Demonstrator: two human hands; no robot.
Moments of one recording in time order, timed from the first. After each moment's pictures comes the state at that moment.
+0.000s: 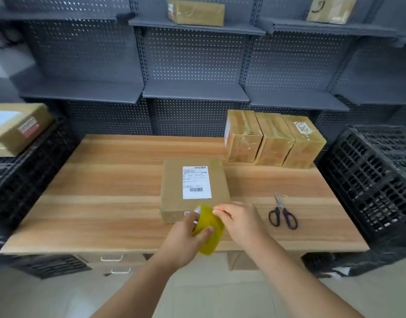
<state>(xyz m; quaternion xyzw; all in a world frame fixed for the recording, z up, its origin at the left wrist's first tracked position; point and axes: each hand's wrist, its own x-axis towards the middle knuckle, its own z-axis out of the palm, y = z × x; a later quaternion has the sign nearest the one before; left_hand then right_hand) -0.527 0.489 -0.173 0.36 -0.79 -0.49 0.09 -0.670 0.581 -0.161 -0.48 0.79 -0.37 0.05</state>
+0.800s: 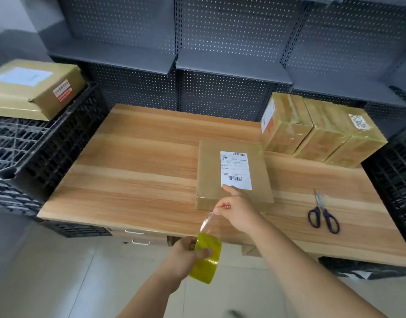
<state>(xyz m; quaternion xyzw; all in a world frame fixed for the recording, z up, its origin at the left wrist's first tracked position) -0.437 0.444 -0.267 0.47 -0.51 -0.72 0.04 -0.636 0.466 -0.232 -0.46 0.80 -0.22 0.31</state>
